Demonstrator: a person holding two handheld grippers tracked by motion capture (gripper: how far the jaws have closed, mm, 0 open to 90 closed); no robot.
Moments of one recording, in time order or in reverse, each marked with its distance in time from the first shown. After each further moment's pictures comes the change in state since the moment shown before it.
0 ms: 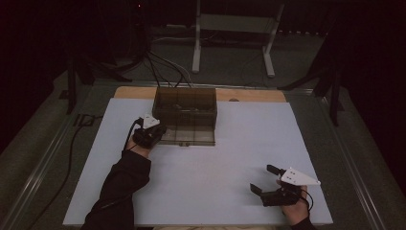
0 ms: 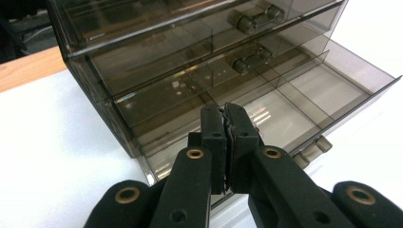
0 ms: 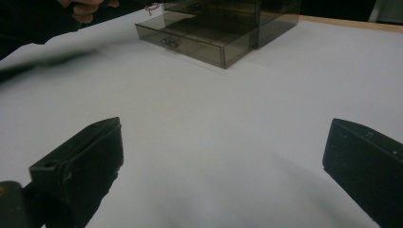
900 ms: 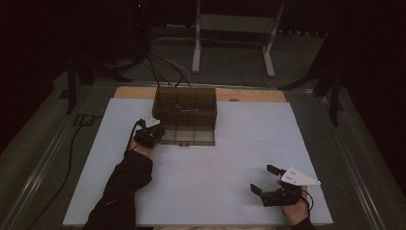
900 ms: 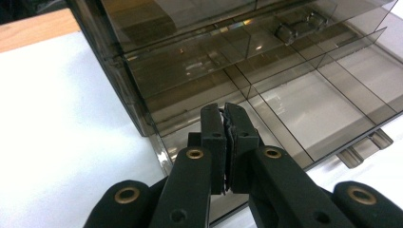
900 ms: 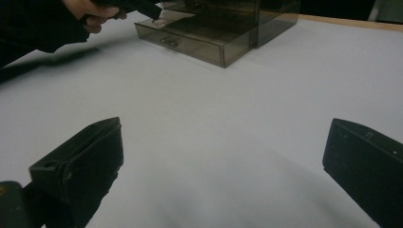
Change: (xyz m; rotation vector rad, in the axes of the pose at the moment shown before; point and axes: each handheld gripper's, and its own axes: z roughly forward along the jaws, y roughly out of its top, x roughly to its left) left arm 0.005 -0.011 0.024 0.071 0.044 -0.053; right arm 0.000 0.000 0.000 0.002 -0.001 0.000
